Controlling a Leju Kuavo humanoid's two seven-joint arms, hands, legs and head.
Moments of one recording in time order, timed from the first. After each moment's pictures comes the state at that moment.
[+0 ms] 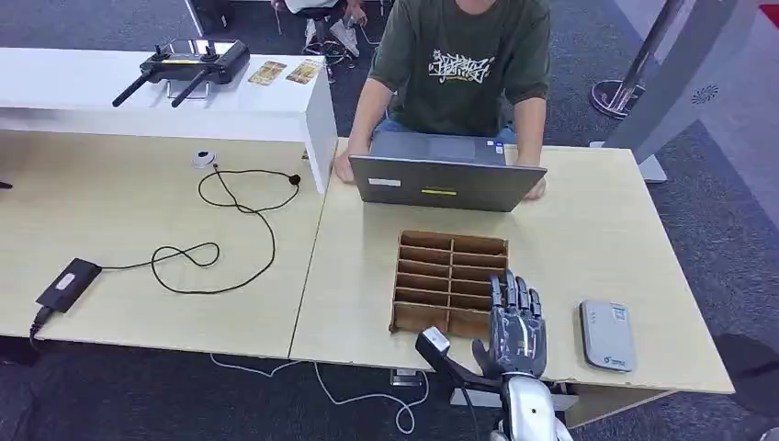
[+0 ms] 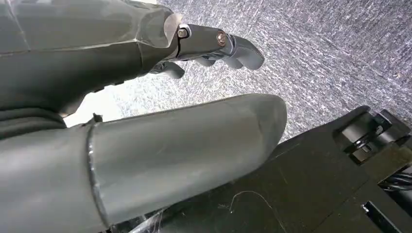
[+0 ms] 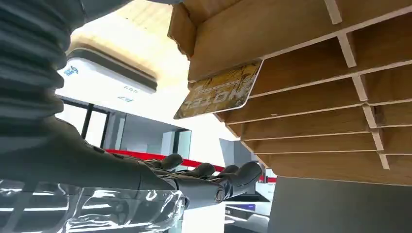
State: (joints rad) left arm -0.16 -0.26 0.19 -0.25 -1.04 0.09 0.24; right arm -0.03 0.04 0.35 -1.39 1.54 -0.20 0.37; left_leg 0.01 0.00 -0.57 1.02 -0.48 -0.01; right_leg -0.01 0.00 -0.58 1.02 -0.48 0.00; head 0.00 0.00
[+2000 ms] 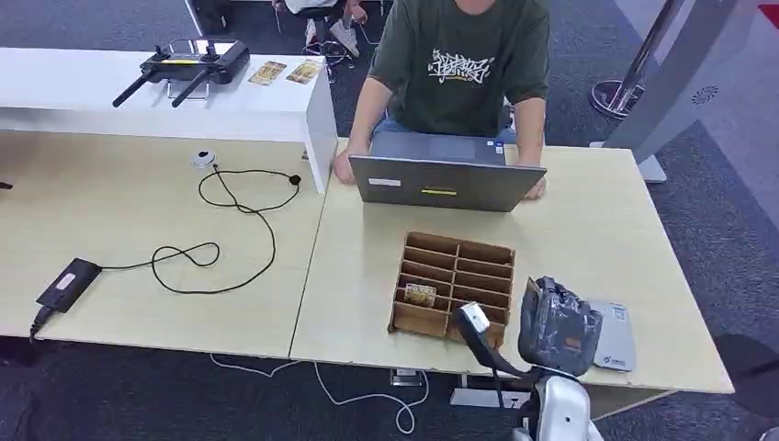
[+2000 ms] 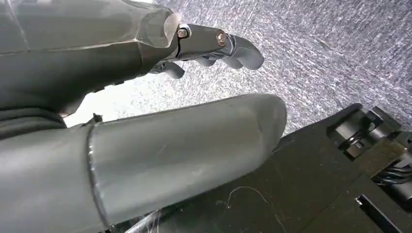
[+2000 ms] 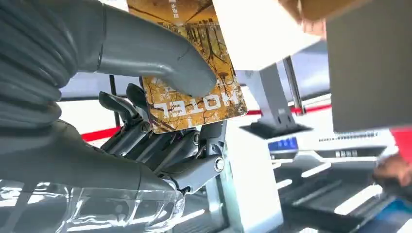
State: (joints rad) left arm -0.16 -0.26 0.18 -0.25 -1.05 0.08 0.22; right arm -0.04 -0.11 0.41 -1.53 1.54 -0.44 0.62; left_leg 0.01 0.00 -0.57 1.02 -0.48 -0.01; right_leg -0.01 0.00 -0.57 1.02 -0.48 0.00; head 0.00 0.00
